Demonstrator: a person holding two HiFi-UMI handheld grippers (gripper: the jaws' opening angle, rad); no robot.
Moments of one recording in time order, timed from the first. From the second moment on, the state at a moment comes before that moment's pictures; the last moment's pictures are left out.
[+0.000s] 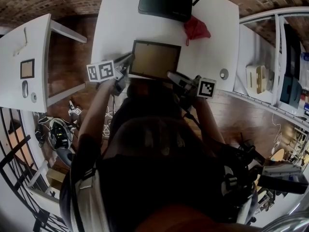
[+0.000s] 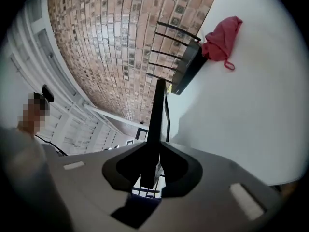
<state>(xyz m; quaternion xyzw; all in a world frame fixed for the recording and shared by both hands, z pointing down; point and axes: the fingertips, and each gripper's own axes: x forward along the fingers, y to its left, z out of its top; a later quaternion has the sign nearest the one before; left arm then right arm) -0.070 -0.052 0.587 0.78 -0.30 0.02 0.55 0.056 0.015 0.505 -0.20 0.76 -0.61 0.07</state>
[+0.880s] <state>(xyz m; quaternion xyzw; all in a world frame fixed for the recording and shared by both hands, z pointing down) 0.025 -0.057 0.447 0.85 -0.14 -0.06 0.50 0.059 -0.021 0.457 -0.39 0.82 -0.40 -0.12</state>
